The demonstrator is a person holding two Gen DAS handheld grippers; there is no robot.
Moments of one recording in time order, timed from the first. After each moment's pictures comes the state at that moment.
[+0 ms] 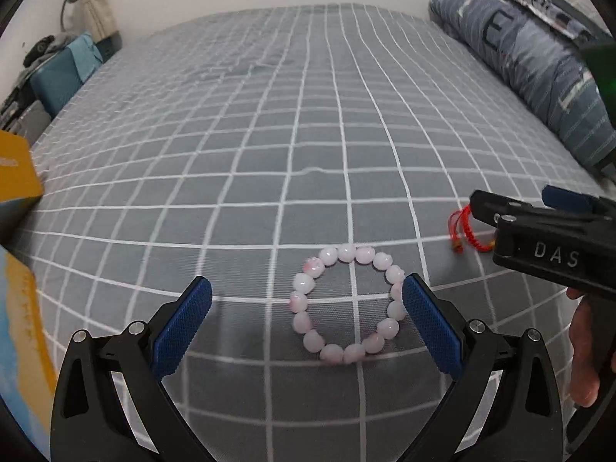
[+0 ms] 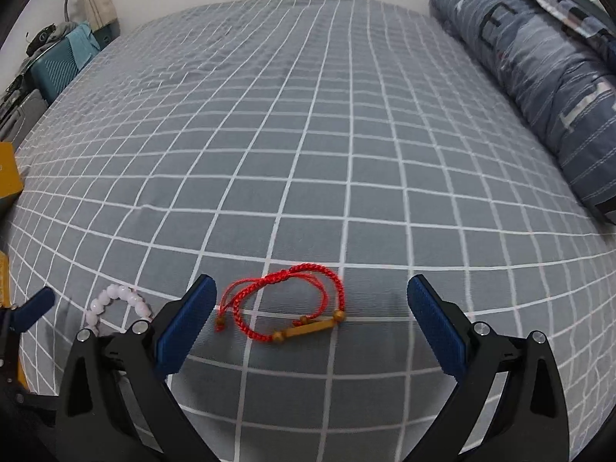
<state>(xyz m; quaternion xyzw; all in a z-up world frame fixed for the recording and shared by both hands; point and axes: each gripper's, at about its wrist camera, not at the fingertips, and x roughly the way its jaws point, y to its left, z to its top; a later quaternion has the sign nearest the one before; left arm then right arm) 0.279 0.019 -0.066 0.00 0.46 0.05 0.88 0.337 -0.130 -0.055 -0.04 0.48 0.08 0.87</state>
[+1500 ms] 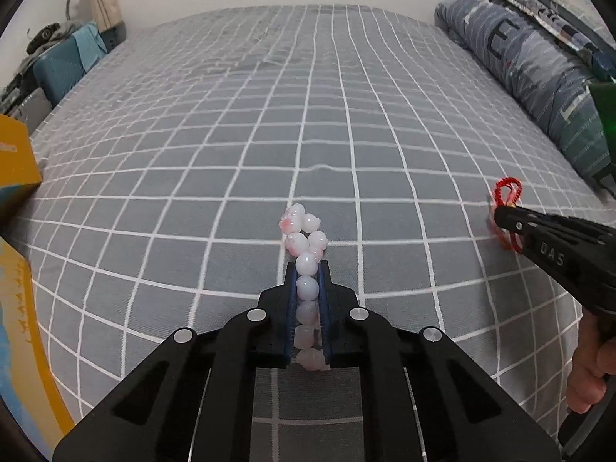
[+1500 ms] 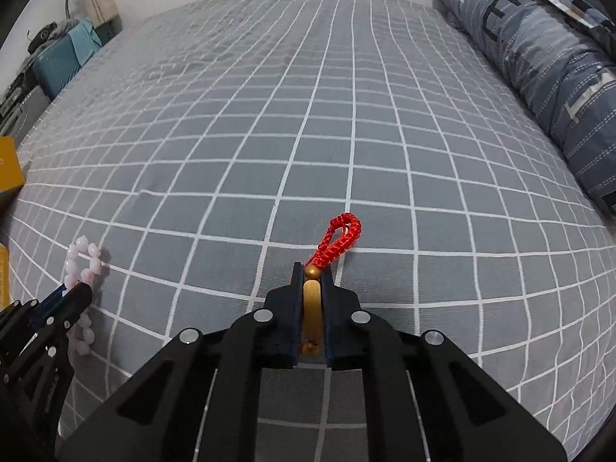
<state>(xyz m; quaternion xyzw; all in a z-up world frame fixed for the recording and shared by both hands) 0.273 0.029 -0.063 -0.03 0.45 0.05 0.89 0.330 -0.135 -0.059 -0.04 0.49 0.08 0.87</state>
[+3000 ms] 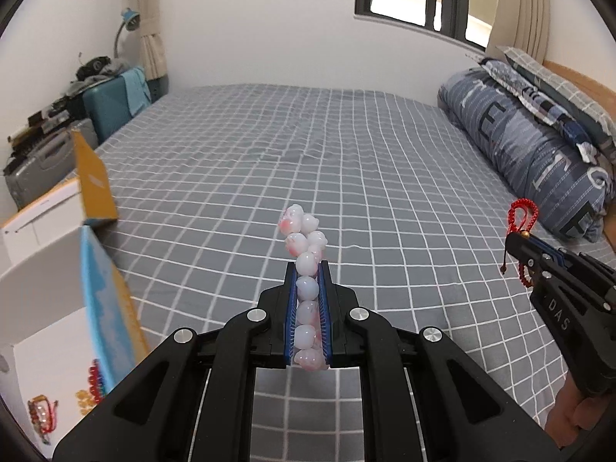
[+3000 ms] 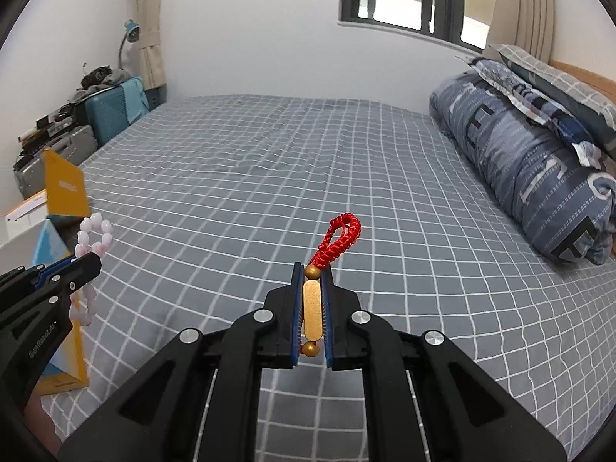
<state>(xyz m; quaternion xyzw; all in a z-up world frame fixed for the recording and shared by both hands) 0.165 0.073 0.064 -0.05 0.34 0.08 0.94 0.196 -0.091 0.073 -0.05 0.32 0.11 0.94</state>
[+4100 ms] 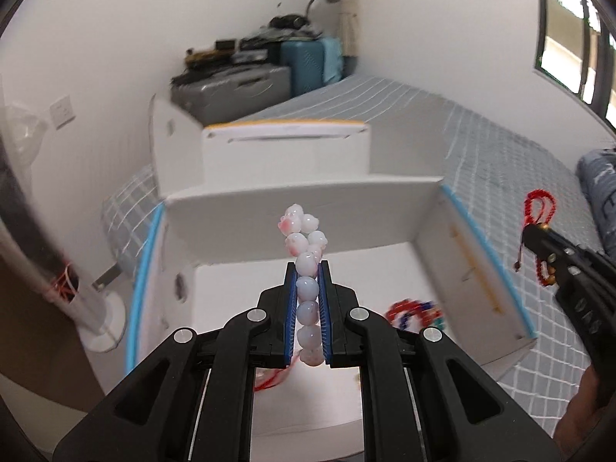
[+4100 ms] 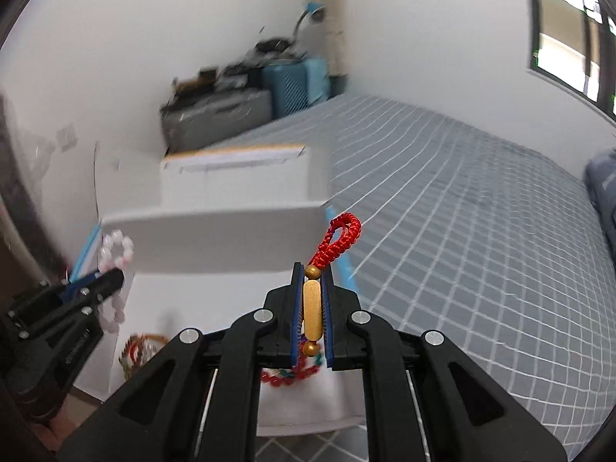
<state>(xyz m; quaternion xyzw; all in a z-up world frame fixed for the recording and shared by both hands) -0.042 0.324 0.075 -0.14 0.34 0.32 0.87 0.061 0.208 0.100 -0.12 0.31 0.35 0.88</state>
